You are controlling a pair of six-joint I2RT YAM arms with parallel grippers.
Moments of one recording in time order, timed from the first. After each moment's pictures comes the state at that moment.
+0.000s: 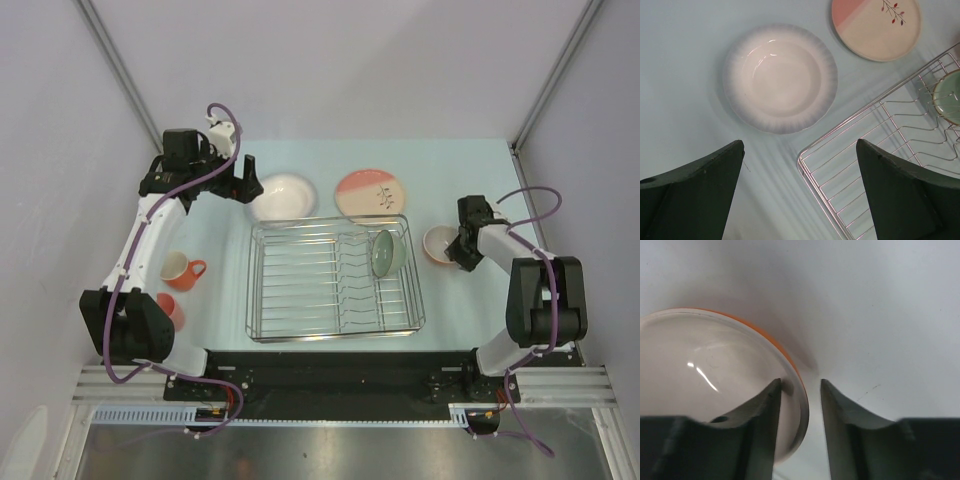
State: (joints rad) left arm -0.06 1.48 1.44 -0.61 0.46 0.18; right arm 0.03 1.58 0.91 -0.51 0.26 0.78
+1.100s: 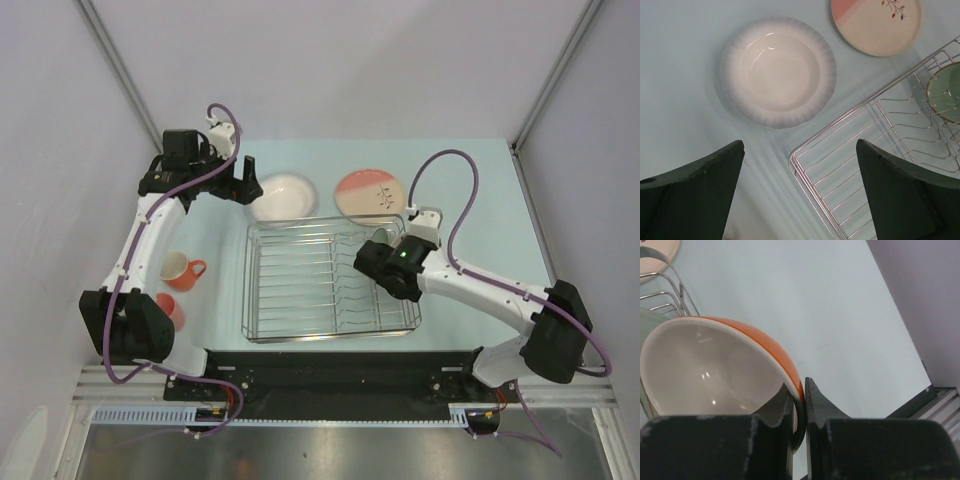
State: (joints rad) left arm -0.06 1.48 1.45 -0.64 0.45 0.18; right arm 0.94 1.42 1.16 -1.31 1.08 1.22
